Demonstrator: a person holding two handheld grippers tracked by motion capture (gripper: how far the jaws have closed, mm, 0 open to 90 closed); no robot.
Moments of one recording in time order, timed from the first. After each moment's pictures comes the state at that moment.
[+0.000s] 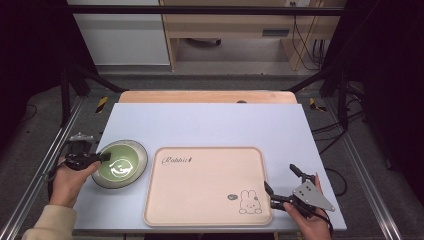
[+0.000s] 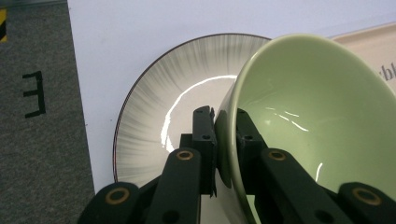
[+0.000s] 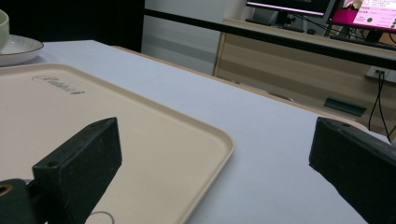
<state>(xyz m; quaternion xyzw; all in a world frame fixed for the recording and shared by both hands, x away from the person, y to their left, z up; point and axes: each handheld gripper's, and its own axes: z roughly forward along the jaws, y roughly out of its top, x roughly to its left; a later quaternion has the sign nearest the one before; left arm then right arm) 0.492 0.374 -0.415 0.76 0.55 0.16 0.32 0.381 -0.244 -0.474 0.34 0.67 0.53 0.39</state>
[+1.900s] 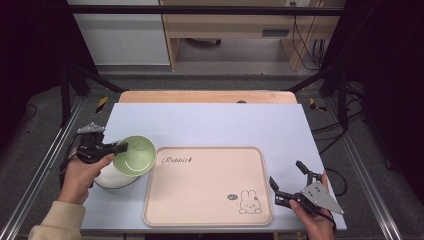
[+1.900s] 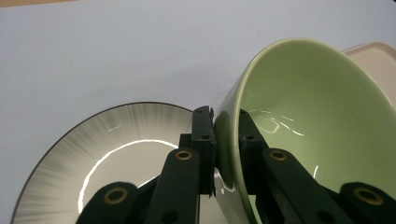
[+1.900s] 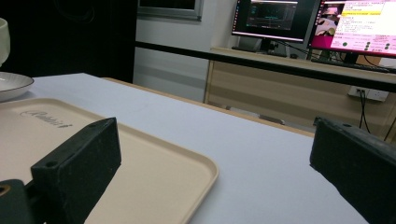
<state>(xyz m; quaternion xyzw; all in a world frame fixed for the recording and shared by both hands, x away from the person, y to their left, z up) 0.489 0.321 -0.375 0.76 0.49 0.14 0.39 0.383 -0.254 -0.470 0.34 0.62 0.57 0.42</state>
